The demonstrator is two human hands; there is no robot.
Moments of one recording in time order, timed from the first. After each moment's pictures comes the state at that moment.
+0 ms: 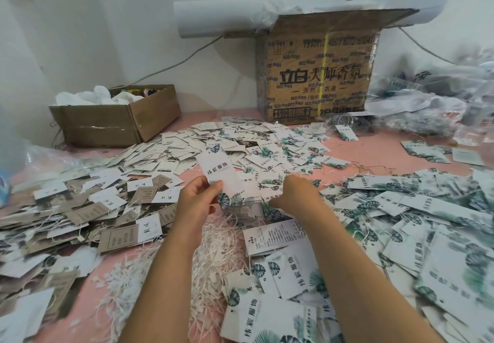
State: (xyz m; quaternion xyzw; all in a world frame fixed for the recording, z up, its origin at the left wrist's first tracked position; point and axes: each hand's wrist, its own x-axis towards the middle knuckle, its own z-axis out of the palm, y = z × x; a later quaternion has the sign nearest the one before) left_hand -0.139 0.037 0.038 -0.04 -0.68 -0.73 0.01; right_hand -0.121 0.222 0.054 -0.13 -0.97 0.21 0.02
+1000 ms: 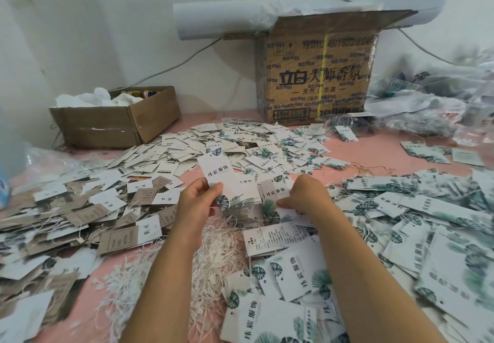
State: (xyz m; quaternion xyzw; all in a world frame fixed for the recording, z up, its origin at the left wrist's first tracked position) left_hand -0.143 0.036 0.034 -0.04 -0.69 -0.73 0.01; right_hand -0.122 0.240 0.050 -0.18 -0.94 0.27 0.02
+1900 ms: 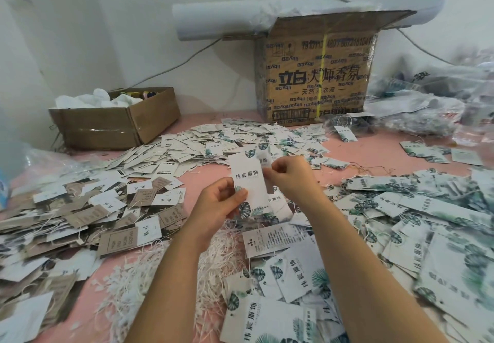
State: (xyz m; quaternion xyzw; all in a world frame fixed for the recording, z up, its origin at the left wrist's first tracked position) left_hand -0.122 0.052 0.049 -0.16 -0.70 -0.69 -0.08; right_hand -0.117 0.218 0.078 -0.04 -0.88 0.43 0.18
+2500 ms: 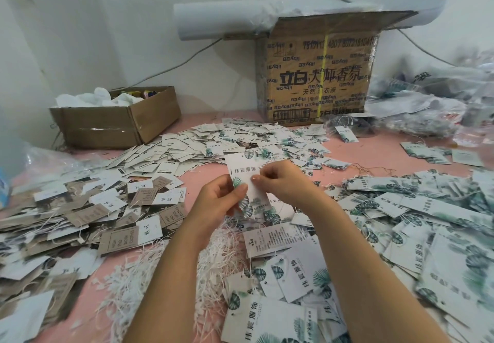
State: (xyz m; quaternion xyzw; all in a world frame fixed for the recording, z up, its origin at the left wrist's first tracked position) left_hand -0.124 0.050 0.052 -0.19 -0.70 -0.68 -0.07; right_hand -0.111 0.211 0.083 0.05 -0.90 0.43 0.08
